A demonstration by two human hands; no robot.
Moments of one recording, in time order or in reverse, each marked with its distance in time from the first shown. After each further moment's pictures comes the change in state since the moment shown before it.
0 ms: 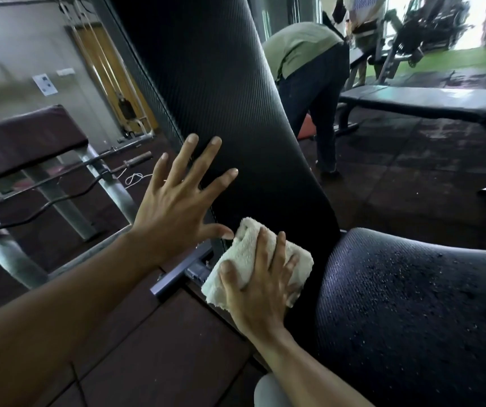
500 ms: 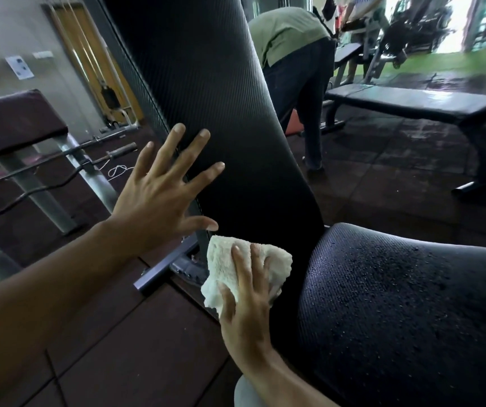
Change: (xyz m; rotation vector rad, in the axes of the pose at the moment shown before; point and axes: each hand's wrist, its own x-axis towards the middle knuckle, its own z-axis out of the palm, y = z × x) left_hand -0.002 -0.006 -0.003 0.018 -0.015 0.058; right_hand -0.030 0.032 0.013 0.141 0.098 -0.295
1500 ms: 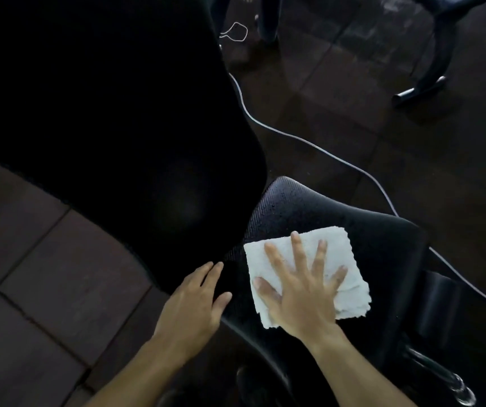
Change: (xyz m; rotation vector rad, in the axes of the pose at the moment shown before) left_hand -0.039 0.177 0.037 -1.040 -0.809 -0.405; right_hand 0.040 0.016 -0.199 -1.027 -0.785 0.580
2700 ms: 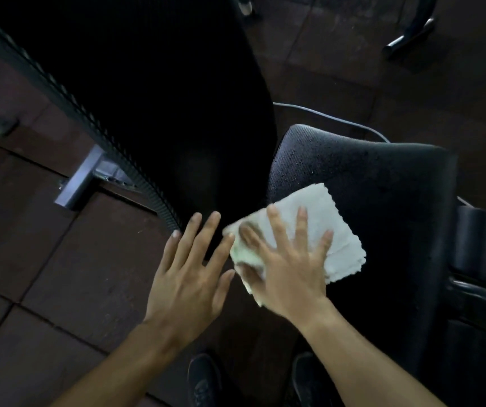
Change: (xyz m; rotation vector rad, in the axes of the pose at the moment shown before) left_hand -0.040 -0.065 -0.020 0.472 0.336 0.442; right_hand -0.038 -0.094 0.050 -0.086 0.230 -0.064
